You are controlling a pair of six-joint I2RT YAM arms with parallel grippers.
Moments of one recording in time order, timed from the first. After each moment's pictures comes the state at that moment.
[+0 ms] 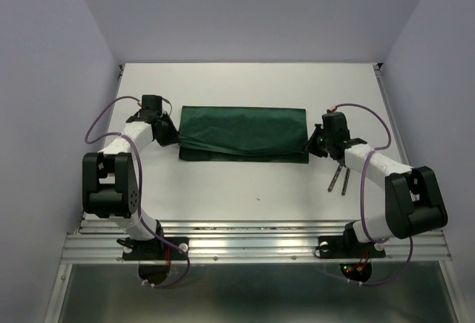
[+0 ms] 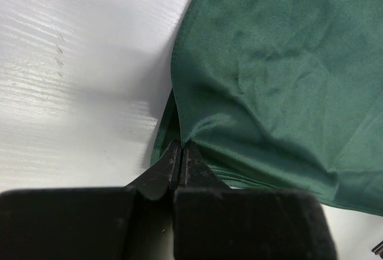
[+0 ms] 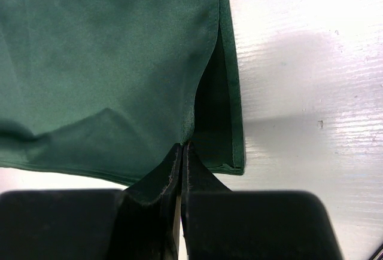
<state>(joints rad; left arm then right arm) -0.03 1.59 1.01 -0.43 0.10 -0.54 0.24 1.42 0.74 -0.13 -0.03 0.63</state>
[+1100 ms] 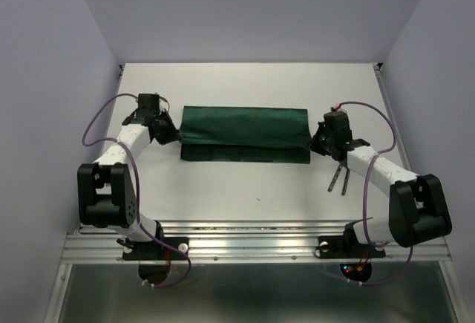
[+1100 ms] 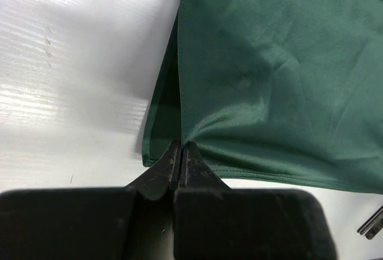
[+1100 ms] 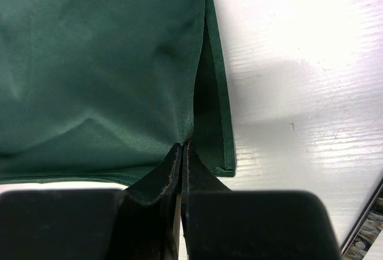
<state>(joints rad) -0.03 1.51 1.00 -0.46 0.14 -0.54 0.24 1.36 0.74 -0.15 0.07 0.61</state>
